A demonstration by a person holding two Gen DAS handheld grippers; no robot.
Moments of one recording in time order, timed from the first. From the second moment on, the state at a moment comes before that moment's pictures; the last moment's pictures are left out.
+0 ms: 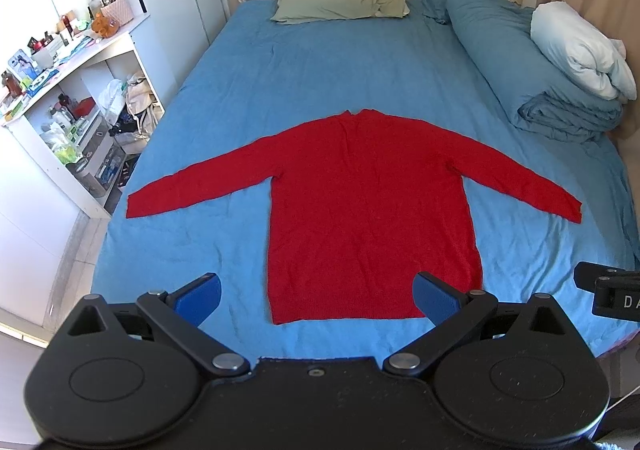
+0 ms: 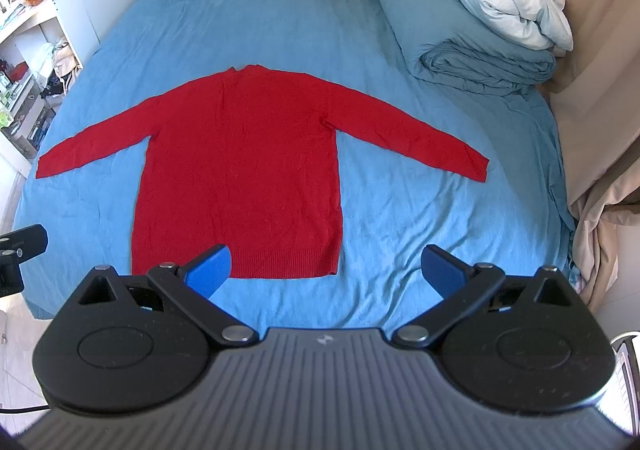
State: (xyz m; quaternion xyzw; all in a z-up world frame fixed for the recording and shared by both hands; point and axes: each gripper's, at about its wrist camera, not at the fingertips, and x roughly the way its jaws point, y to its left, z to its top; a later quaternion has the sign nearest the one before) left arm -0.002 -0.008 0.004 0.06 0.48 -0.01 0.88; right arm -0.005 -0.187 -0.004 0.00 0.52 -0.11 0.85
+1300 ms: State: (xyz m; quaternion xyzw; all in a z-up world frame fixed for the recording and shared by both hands) left arm 0.003 -0.005 0.005 0.06 0.48 -0.01 0.88; right arm 0.002 -0.188 -0.003 0.00 0.52 -0.10 0.85
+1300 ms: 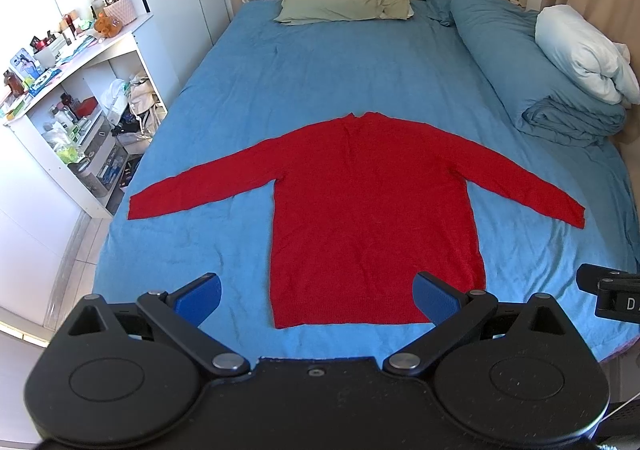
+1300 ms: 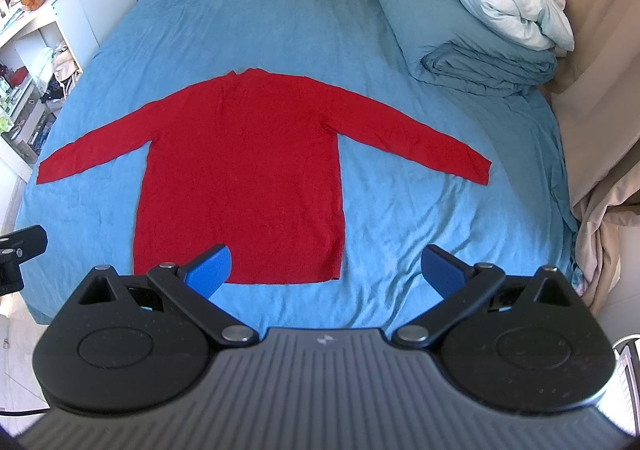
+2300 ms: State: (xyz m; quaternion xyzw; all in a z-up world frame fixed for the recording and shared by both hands) left arm 0.016 0.006 0.007 0.07 0.47 -0.01 0.88; right arm 0.001 -0.196 0.000 0.04 0.50 -0.13 0.86
